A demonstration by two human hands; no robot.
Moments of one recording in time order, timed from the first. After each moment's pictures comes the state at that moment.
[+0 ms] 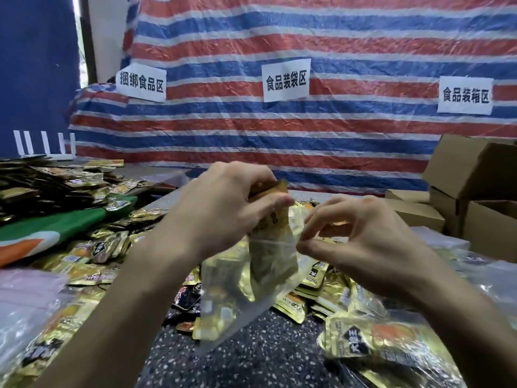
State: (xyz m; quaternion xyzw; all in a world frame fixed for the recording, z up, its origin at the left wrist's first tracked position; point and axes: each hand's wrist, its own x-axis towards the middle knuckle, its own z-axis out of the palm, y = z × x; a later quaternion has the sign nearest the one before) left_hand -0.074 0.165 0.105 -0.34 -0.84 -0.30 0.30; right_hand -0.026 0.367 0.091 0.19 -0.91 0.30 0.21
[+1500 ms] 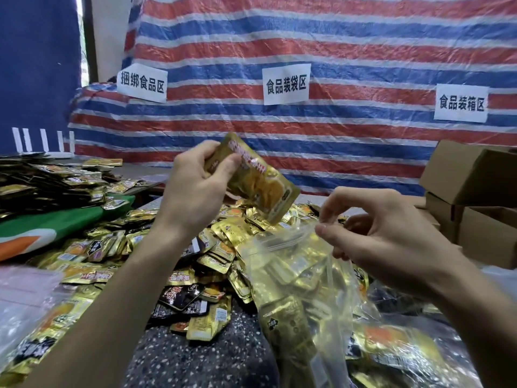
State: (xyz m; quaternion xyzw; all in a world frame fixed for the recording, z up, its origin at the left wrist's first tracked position) left_hand -0.107 0.158 0.095 -0.25 -0.71 -0.57 0.32; right_hand -0.013 0.381 0.104 0.19 -0.90 0.30 0.25
